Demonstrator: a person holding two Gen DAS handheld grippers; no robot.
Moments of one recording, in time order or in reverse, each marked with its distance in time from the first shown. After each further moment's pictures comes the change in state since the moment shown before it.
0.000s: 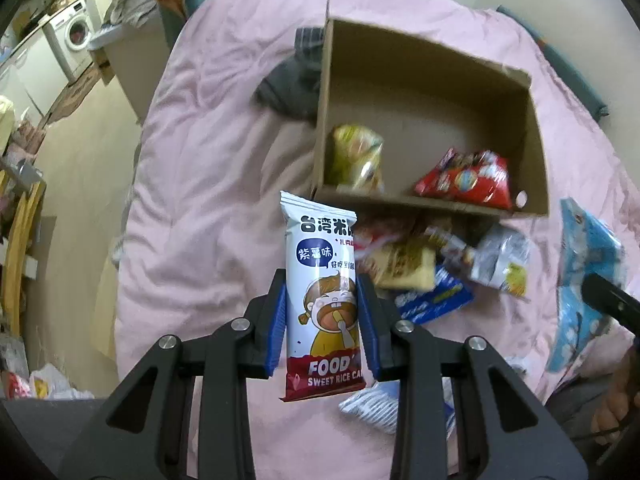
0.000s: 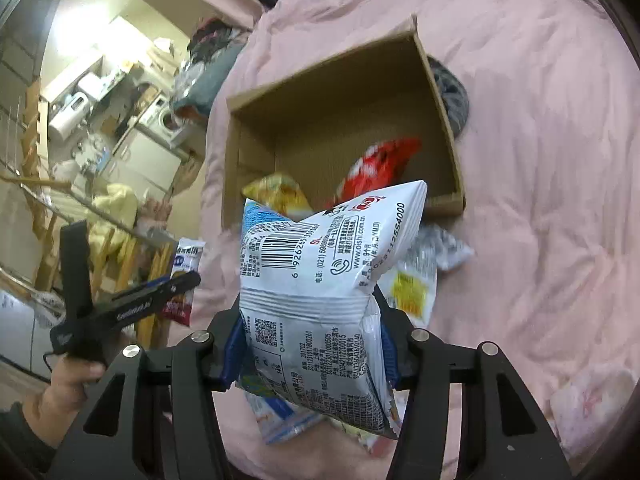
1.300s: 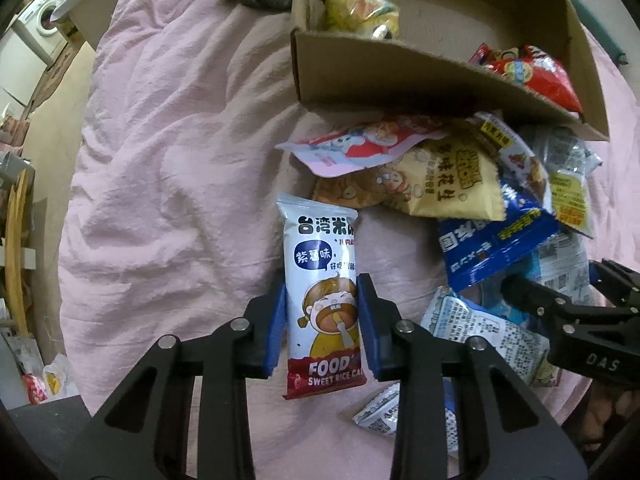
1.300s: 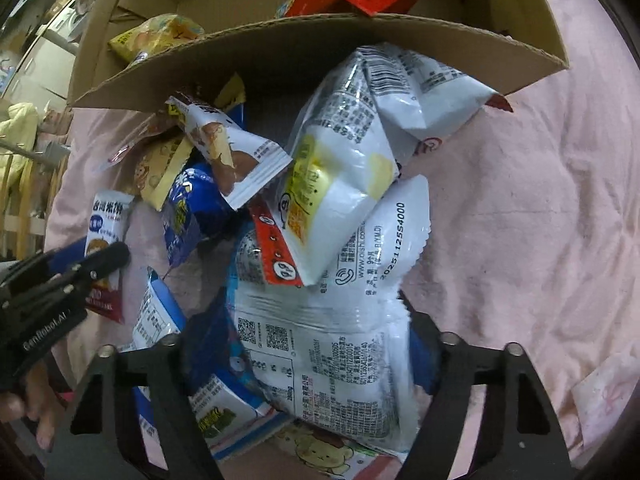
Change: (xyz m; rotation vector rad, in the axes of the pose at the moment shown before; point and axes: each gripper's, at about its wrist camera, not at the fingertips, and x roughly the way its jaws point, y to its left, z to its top) left arm 0.102 0.003 -0.030 0.056 0.241 0.026; right arm 0.147 0.009 -0.041 -0.041 0.403 -0.370
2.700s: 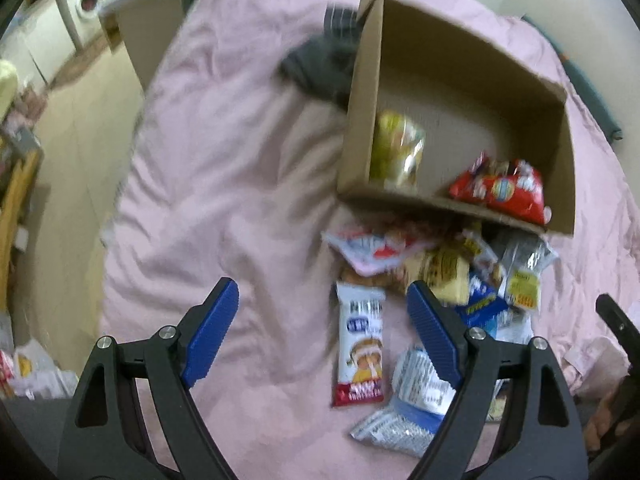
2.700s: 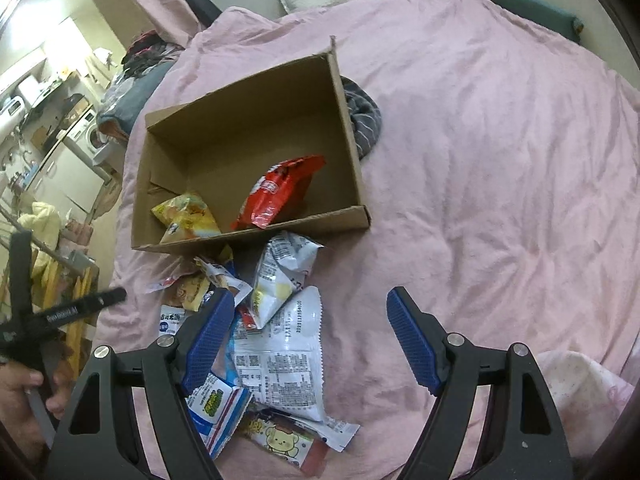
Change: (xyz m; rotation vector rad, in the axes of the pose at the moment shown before) left arm -0.061 0.030 0.011 -0.156 -0.150 -0.064; right arm -0.126 -0.069 -0.031 0.147 -0.472 0.047
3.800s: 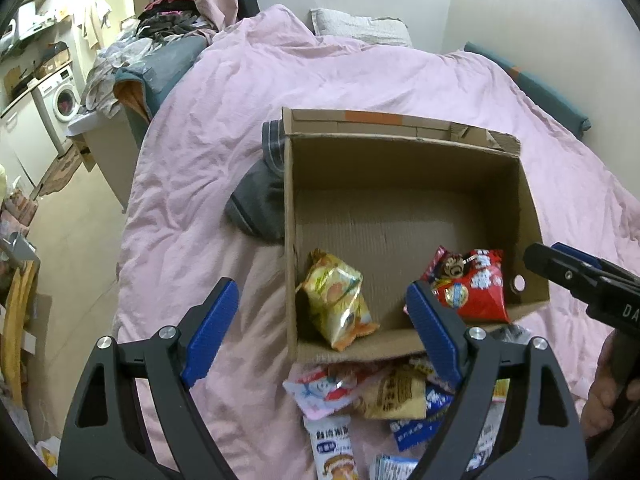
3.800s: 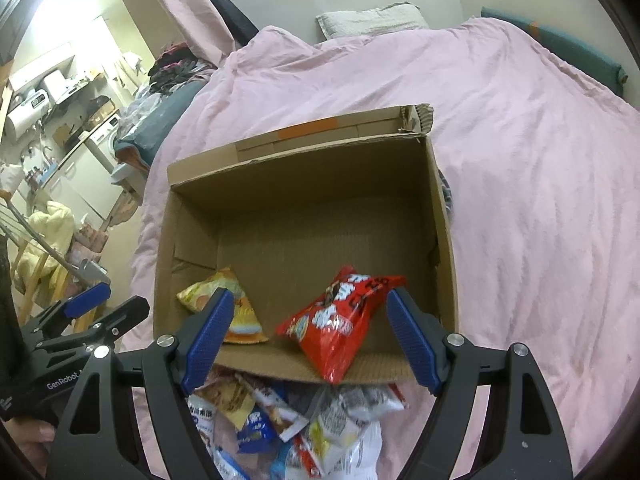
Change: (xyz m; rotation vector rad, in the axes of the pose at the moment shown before) left arm -0.036 -0.060 0.062 0.223 -0.334 0.003; right arm 0.042 0.056 0.085 -0.100 -0.092 0.069
